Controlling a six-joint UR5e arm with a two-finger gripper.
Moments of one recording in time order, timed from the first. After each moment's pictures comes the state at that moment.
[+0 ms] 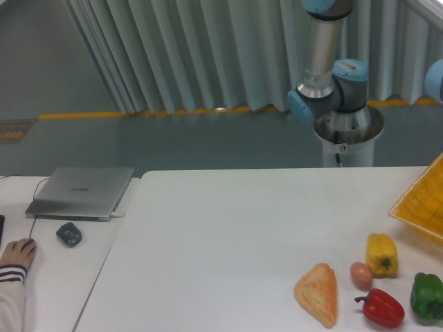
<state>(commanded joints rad) 2.74 -1.85 -1.58 -1.12 1.56 1.68</state>
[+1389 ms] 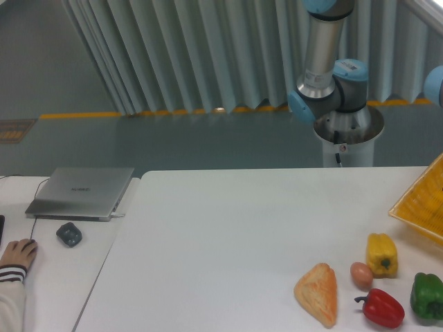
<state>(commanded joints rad) 2.76 -1.85 -1.60 -1.06 1.28 1.35</state>
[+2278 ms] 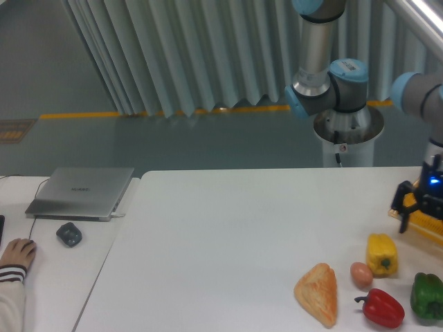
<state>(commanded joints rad) 2.50 -1.90 -1.52 -1.03 1.29 1.06</state>
